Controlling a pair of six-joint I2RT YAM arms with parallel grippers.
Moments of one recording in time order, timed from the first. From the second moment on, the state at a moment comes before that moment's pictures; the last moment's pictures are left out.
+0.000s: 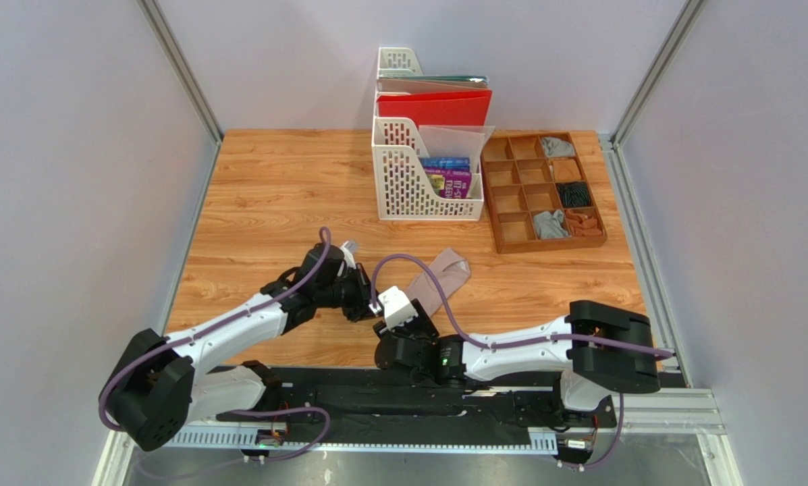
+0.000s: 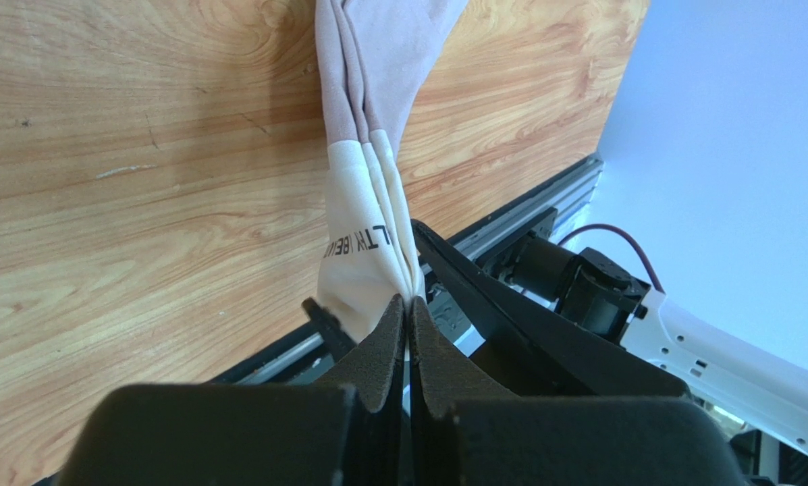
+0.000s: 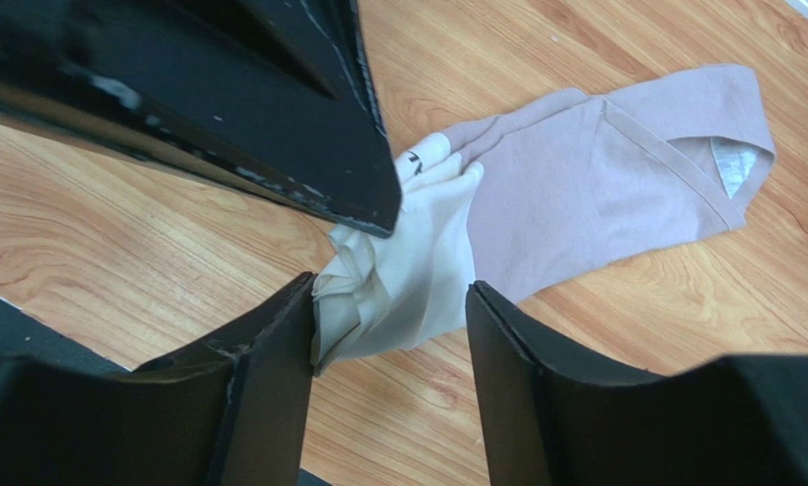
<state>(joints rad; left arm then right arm) -0.63 1.14 0.53 -0.11 0.43 -1.09 1.45 1.59 0.81 -0.08 0.83 0.49</state>
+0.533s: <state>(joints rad) -0.63 1.12 0.51 -0.11 0.38 -1.13 1.47 1.59 0.83 -0.14 0.89 0.52</state>
